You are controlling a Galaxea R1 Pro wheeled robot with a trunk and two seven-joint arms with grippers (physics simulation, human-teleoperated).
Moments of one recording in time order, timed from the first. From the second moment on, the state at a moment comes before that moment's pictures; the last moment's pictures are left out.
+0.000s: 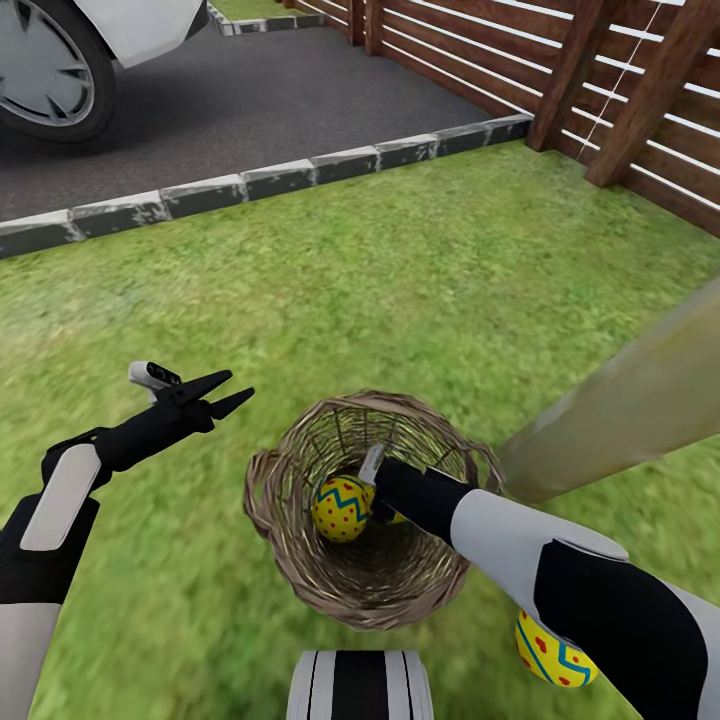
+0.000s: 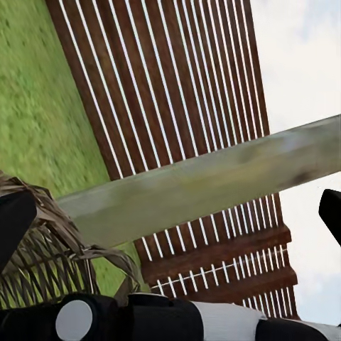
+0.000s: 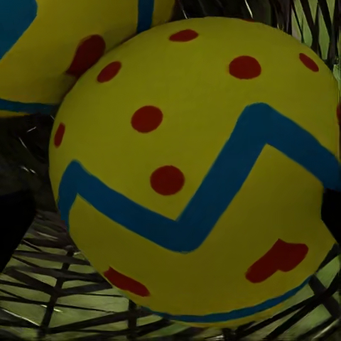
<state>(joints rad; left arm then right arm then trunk) -0.67 0.30 0.07 -1.38 1.16 0.99 -0.80 -1.14 0.16 1.31 -0.41 -0.23 0.72 0.22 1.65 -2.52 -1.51</state>
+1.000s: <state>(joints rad) -0.67 0.30 0.07 -1.38 1.16 0.99 -0.80 -1.15 0.16 1.32 -0.44 -0.21 0.73 0.13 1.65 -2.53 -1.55</state>
